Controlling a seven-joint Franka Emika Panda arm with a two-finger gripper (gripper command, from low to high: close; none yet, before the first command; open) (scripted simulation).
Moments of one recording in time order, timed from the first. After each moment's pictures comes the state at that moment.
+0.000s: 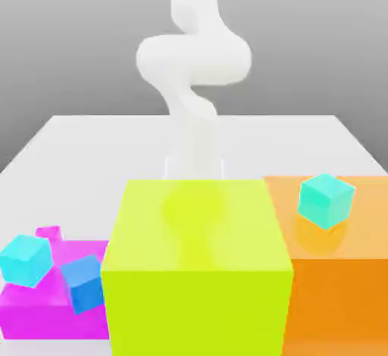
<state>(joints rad) -0.06 -0.75 0.01 -2.32 0.01 2.33 0.90</state>
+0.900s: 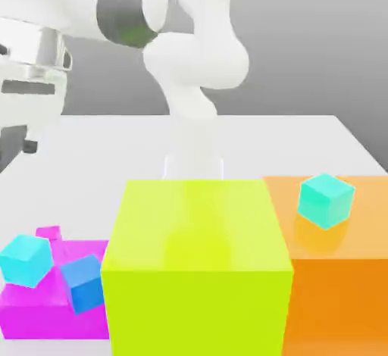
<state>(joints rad) -0.63 -0.25 0.07 -2.59 0.01 2.64 2.08</state>
